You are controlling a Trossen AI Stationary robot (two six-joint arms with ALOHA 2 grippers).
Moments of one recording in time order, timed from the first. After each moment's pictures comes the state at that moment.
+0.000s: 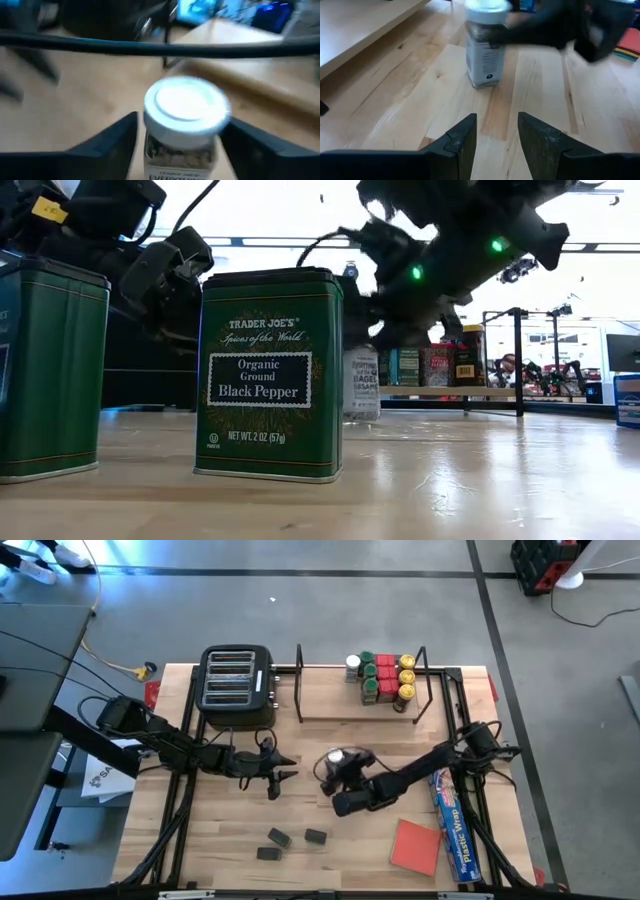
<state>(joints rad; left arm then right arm) -0.23 1.45 0.36 0.63 -0.36 -0.31 0.35 1.99 1.10 -0.07 1.09 0.85</state>
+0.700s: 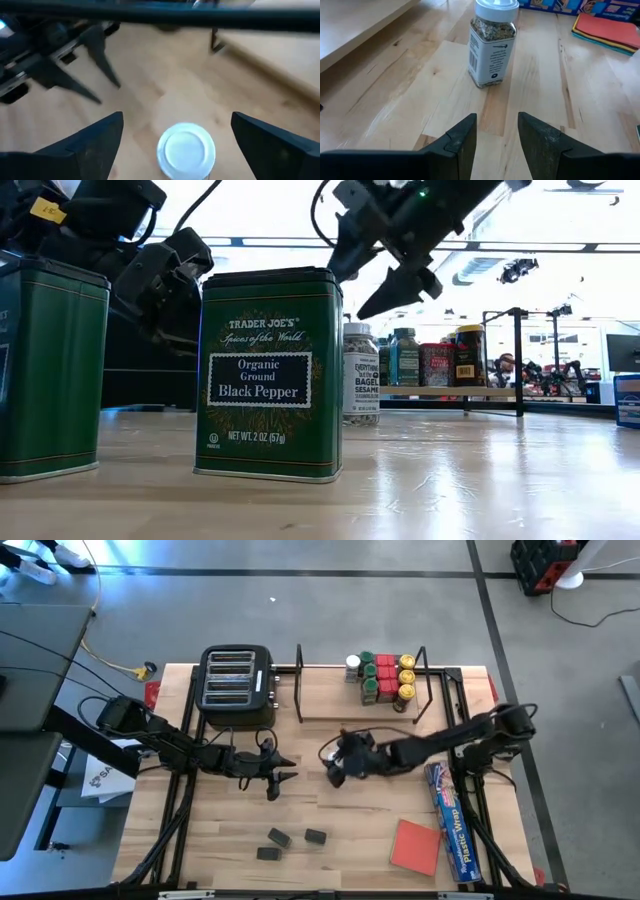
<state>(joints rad) -0.23 1.45 0.36 0.62 -0.34 -0.30 0.20 1.67 1.10 -0.22 0.53 0.72</state>
